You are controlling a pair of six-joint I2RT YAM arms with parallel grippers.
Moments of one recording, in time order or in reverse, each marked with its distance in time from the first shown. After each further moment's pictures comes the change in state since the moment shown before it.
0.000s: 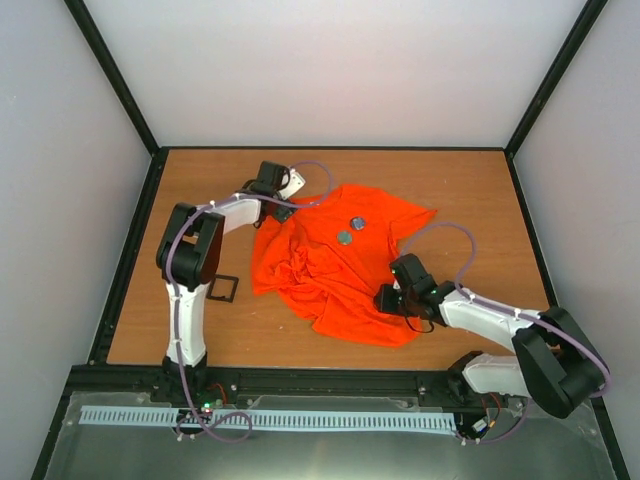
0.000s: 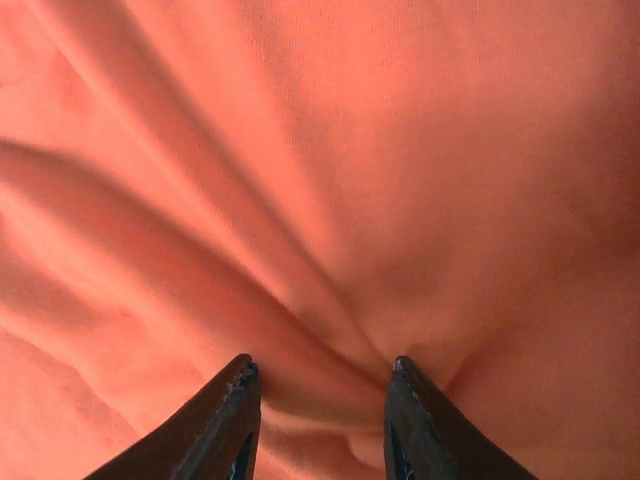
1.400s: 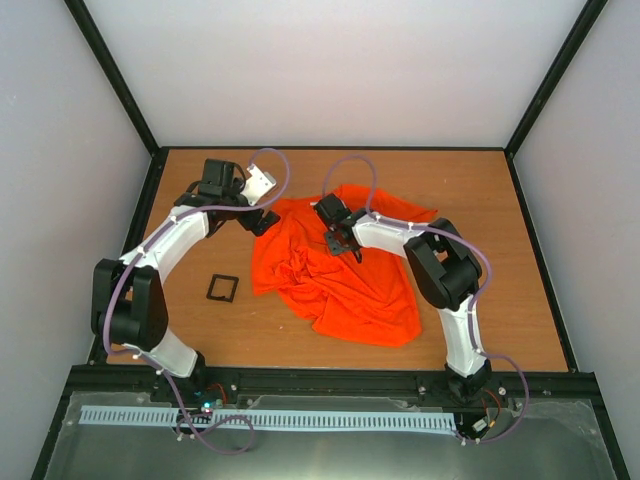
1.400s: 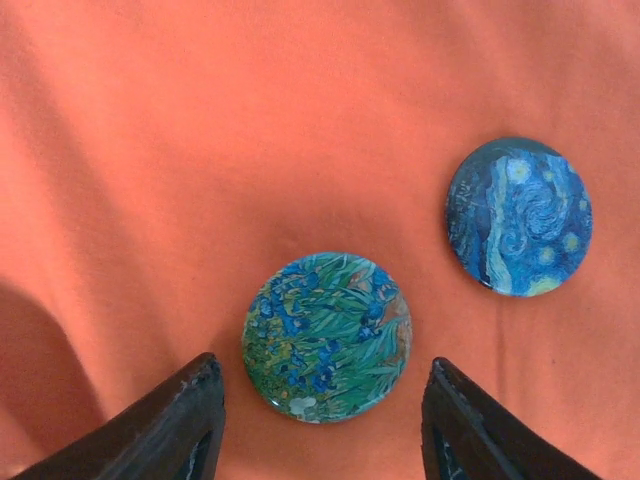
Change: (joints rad) left arm 0.146 -0.573 -0.267 -0.322 0.549 -0.047; right arm 0.098 0.832 0.988 -0.308 0.428 -0.456
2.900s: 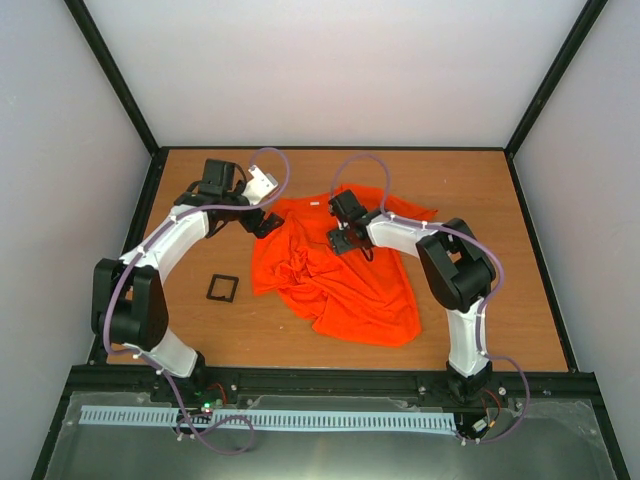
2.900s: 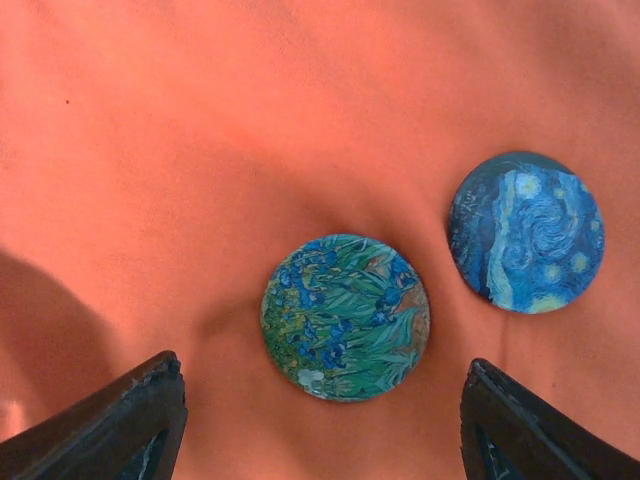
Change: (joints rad) left arm 0.000 0.003 0.008 -0.035 0.091 0.002; right arm -0.065 -0.068 -0.101 0.126 -0.154 -0.103
